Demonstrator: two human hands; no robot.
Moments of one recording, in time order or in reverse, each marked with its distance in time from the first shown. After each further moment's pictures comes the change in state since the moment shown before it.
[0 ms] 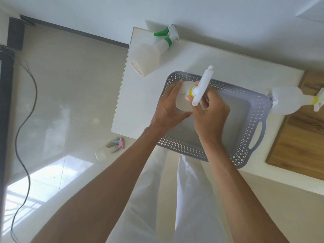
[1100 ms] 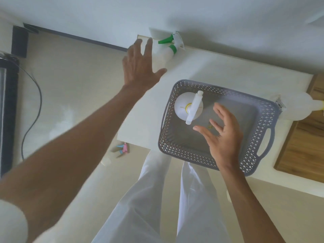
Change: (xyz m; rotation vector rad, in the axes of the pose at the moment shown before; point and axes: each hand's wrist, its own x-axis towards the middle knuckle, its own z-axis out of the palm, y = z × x) left_hand 0.117 -0.032 -0.103 0.729 -0.089 -0.262; right_hand -0.026 0.049 -0.018 0.064 -0.085 0.080
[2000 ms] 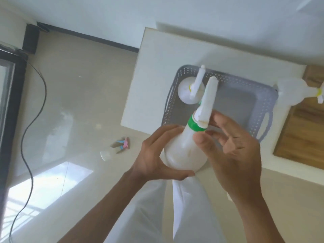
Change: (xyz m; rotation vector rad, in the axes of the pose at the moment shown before) left_hand -0.284 0.019 -0.006 -0.915 0.096 0.457; right_hand -0.107 -0.133 -0.034 0.228 -0.151 0.004
